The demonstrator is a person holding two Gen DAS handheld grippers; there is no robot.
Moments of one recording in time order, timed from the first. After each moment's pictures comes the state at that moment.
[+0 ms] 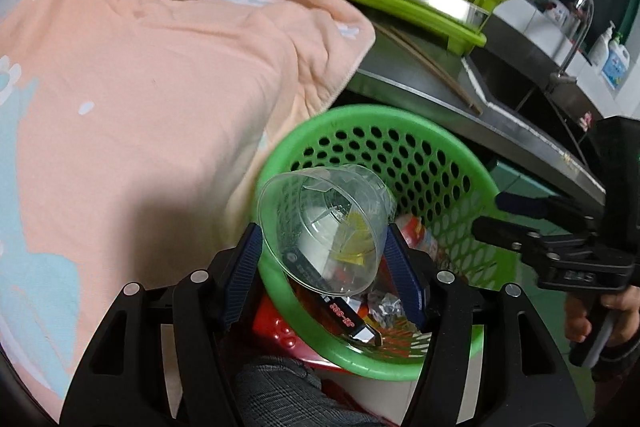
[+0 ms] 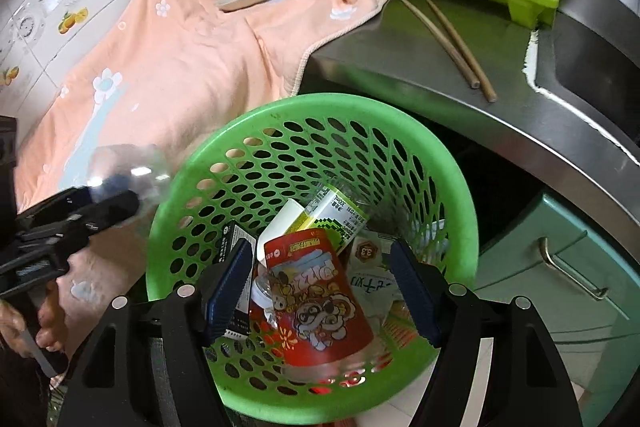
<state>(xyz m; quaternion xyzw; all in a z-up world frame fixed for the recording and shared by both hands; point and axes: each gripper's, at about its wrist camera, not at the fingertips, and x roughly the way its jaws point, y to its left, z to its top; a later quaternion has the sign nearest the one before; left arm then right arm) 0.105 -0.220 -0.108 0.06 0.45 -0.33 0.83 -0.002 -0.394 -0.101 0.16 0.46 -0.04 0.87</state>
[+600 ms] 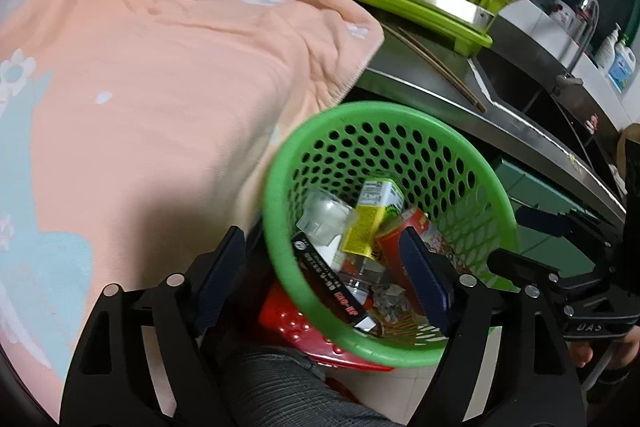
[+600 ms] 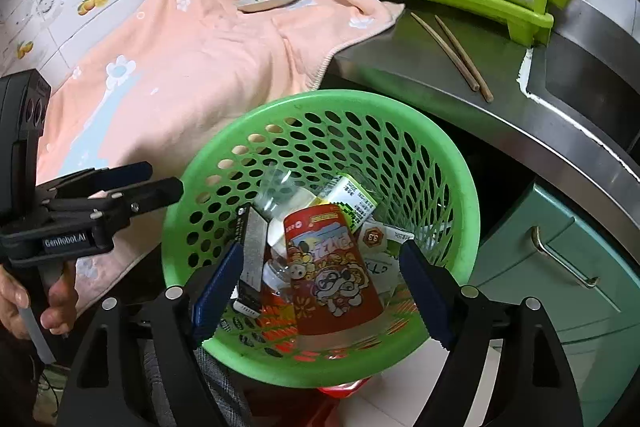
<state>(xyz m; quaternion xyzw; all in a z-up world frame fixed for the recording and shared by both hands) 0.095 -0.204 -0.100 0.06 0.44 -0.31 0.84 -0.028 -0.362 -0.093 0.12 0.44 -0.05 0.89</state>
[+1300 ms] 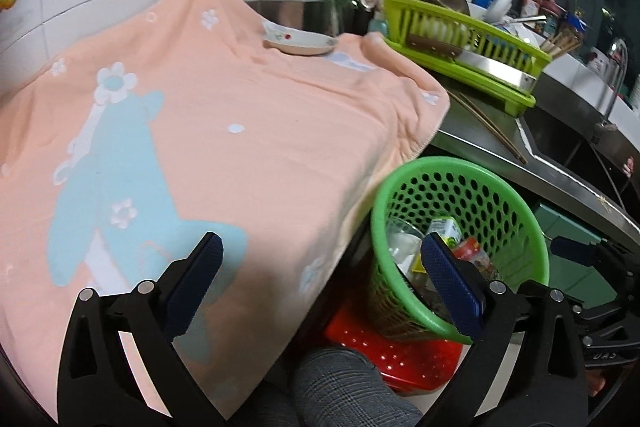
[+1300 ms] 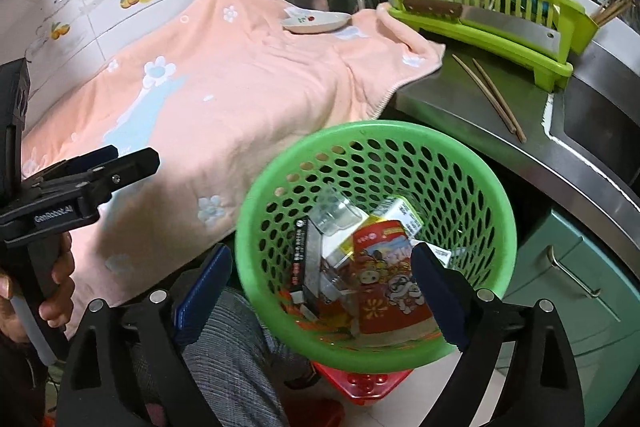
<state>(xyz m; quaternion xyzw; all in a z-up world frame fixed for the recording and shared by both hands) 0.067 -0.120 -0.057 0.03 0.36 -0.21 0.91 -0.036 -0.296 -0.061 0.09 0.40 -0.02 0.91</state>
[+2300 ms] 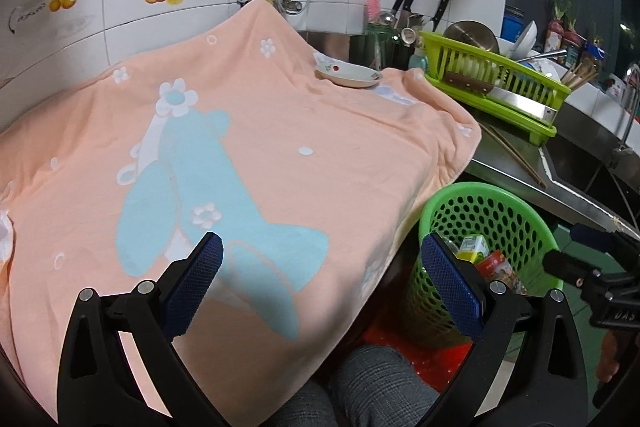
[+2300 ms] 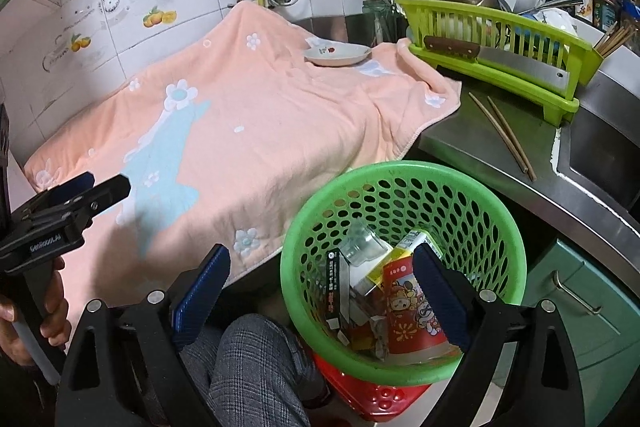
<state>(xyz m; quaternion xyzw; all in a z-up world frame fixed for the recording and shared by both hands) 0.043 -0.061 -0.029 0.02 0.31 -0.15 0.94 -0.034 -0.268 -0.031 0.08 0.36 -0.01 0.93</state>
